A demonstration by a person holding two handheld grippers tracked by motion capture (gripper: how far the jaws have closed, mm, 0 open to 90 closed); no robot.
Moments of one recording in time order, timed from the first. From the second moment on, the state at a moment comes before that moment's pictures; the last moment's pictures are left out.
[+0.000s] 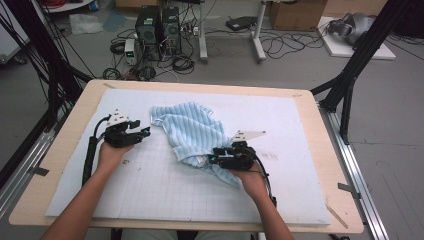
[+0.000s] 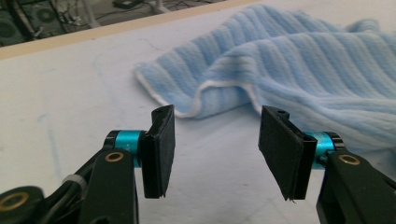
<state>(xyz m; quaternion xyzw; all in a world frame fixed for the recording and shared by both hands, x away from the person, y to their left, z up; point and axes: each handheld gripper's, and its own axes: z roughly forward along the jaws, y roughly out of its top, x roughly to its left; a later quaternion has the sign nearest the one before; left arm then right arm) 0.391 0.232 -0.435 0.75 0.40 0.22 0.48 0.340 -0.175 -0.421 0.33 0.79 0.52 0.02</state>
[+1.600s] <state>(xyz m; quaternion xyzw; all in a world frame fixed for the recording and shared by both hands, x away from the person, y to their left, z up) 0.342 0.139 -0.445 0.83 0.33 0.12 0.44 0.302 -0.221 -0.439 0.42 0.81 0.36 0.19</state>
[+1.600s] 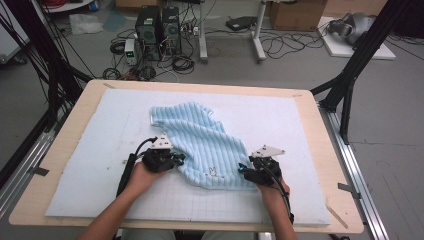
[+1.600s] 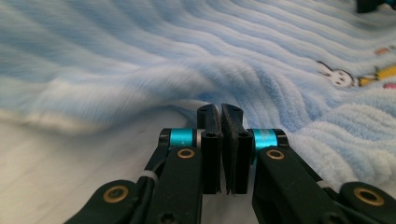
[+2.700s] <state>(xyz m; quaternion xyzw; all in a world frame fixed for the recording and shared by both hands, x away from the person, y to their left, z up) 0.357 0.185 -0.447 0.80 0.37 0.15 0.44 0.325 -0.167 -0.448 0.39 0.82 0.36 0.21</state>
